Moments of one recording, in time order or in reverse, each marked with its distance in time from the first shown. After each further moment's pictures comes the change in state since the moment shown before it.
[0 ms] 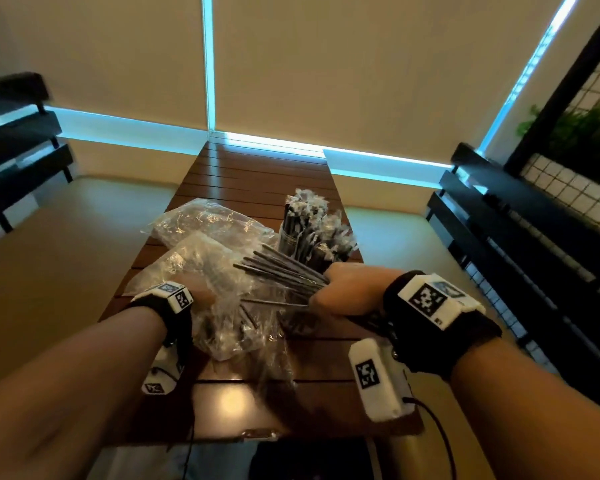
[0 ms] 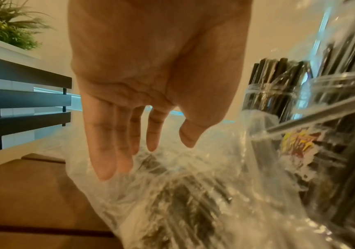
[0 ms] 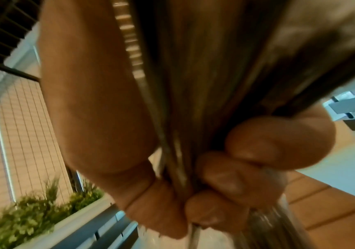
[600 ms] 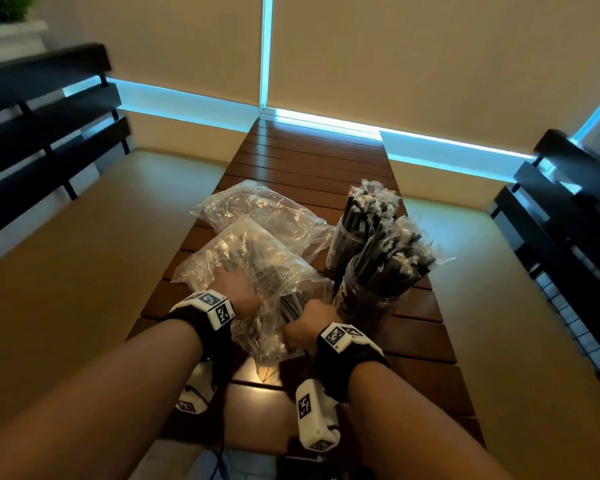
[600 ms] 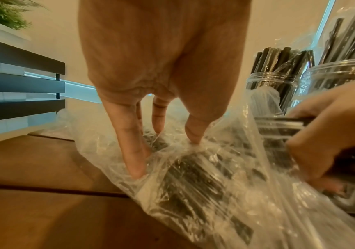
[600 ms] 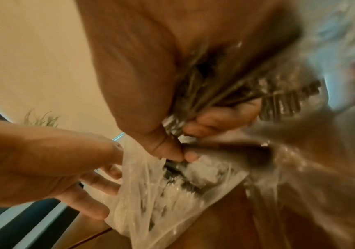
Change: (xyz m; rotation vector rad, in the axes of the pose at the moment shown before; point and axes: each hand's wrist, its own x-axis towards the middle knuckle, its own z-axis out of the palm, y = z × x) left_hand -0.083 0.015 -0.014 0.013 0.031 -0.055; right_hand 0.152 -0.054 0.127 0.279 -0.009 0.141
